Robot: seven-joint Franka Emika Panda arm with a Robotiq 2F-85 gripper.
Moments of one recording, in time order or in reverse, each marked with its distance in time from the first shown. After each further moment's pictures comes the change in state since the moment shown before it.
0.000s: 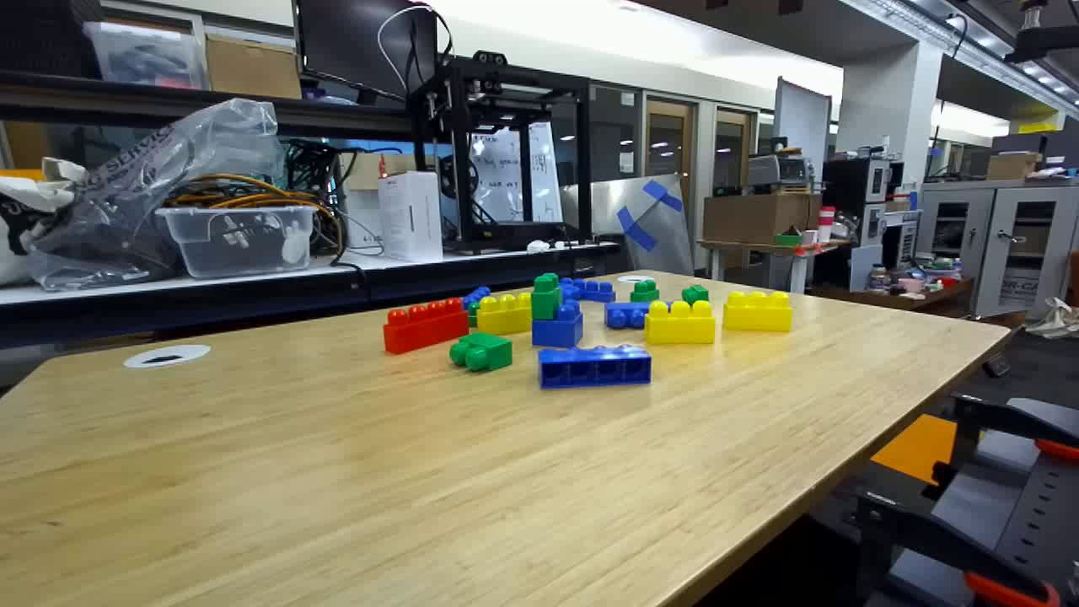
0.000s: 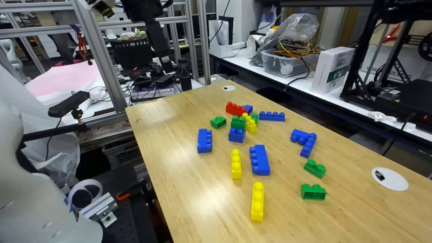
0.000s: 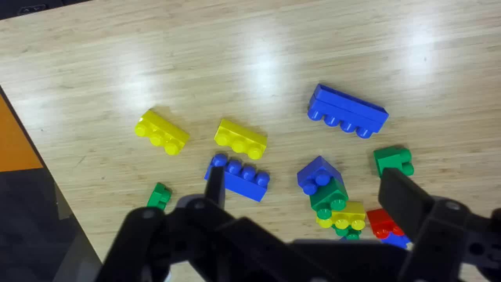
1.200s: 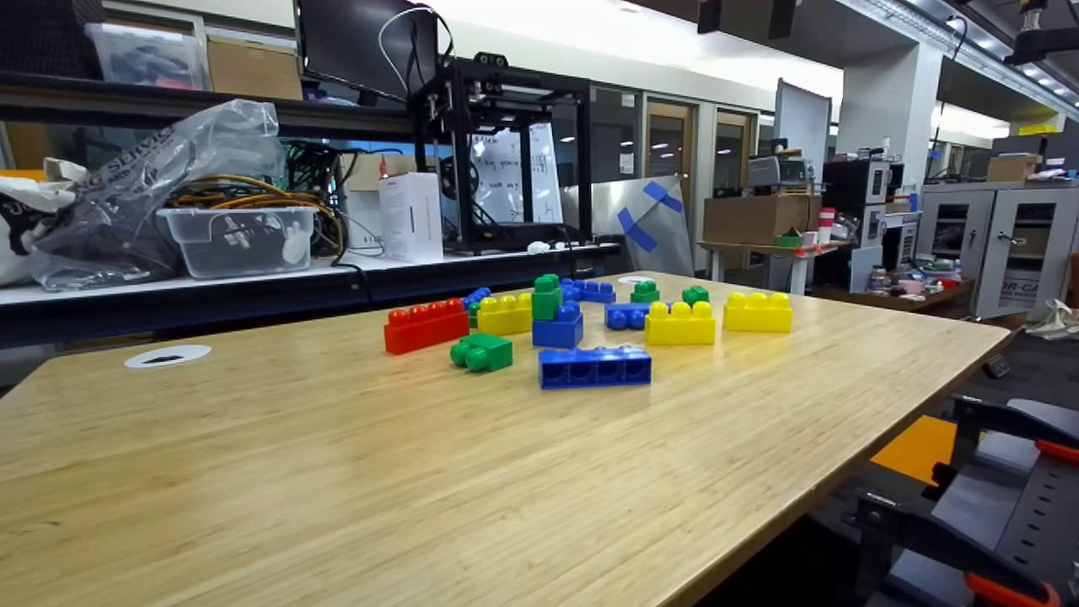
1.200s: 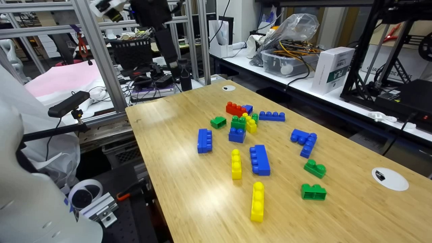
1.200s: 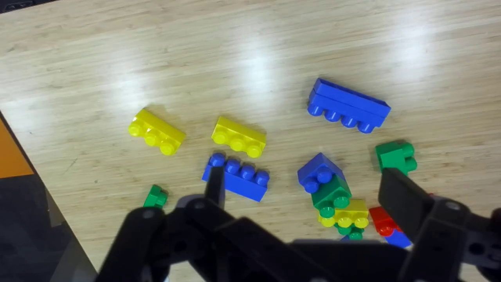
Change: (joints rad) arm -0.003 0.045 -0.040 -0.008 0.000 0.053 -0.017
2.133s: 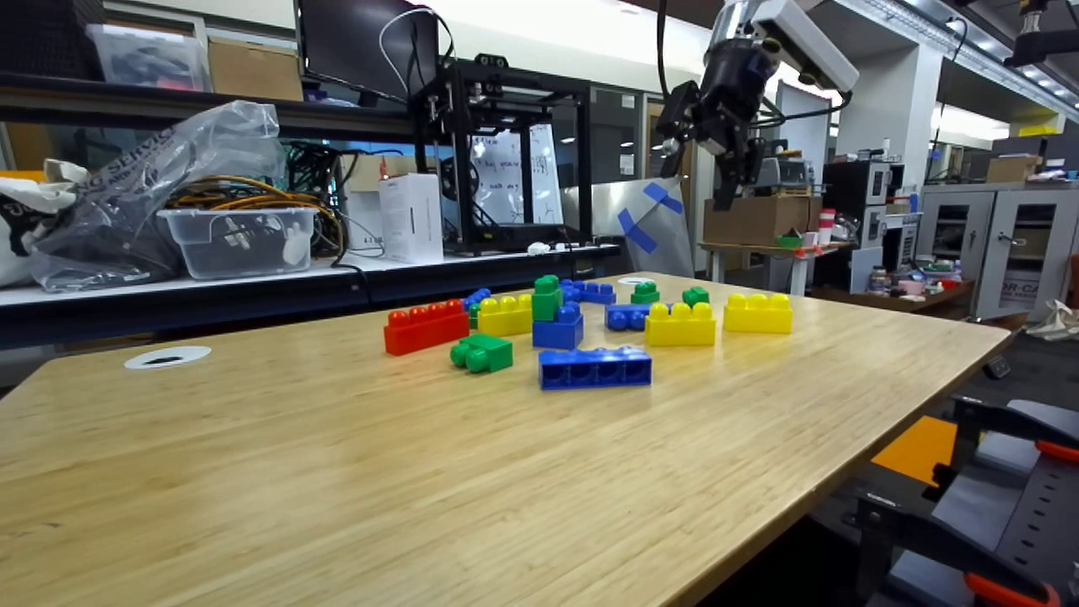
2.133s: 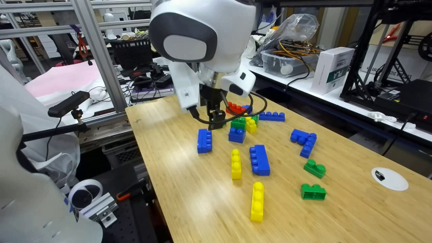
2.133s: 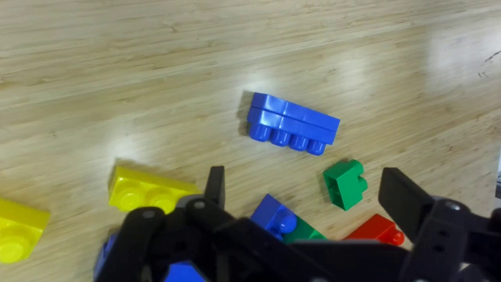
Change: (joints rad) arm 0.019 0.489 -0.336 0.014 0.519 0.219 -0.624
